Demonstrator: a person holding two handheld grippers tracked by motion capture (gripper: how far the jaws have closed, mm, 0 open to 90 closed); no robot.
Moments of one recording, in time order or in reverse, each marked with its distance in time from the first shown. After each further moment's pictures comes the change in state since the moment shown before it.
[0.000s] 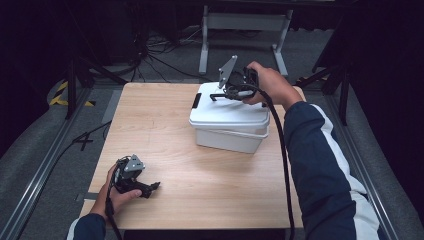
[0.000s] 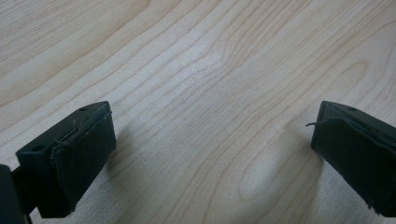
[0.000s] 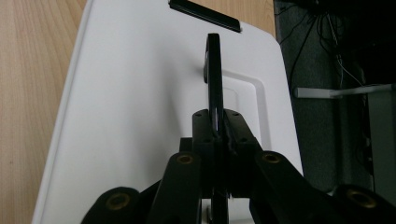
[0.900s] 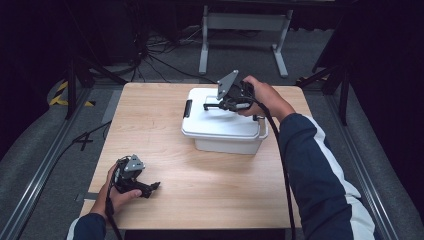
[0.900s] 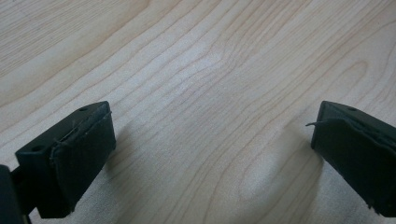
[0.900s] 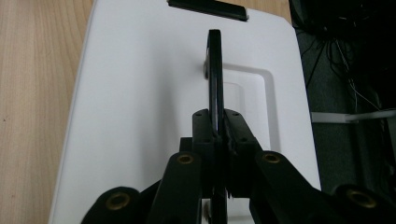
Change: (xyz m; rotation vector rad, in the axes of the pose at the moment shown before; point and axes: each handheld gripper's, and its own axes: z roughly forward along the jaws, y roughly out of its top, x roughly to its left) left arm 0.000 0.000 0.001 -0.006 -0.001 -0.004; right arm 0.020 -0.011 0.033 -0.134 0.033 -0.006
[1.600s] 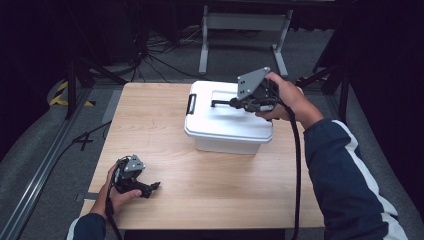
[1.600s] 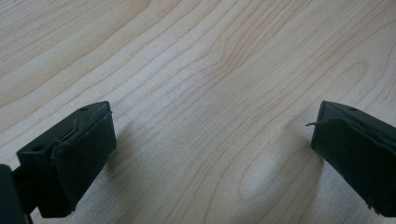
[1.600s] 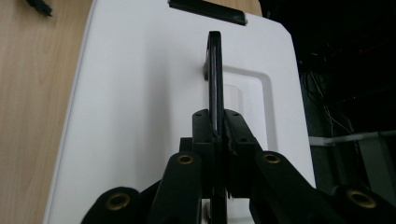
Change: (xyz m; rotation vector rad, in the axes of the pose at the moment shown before) left arm 0.000 0.000 0.000 0.001 0.001 0.000; right arm 0.031 -0.007 -0.082 -0.120 -0.060 -0.019
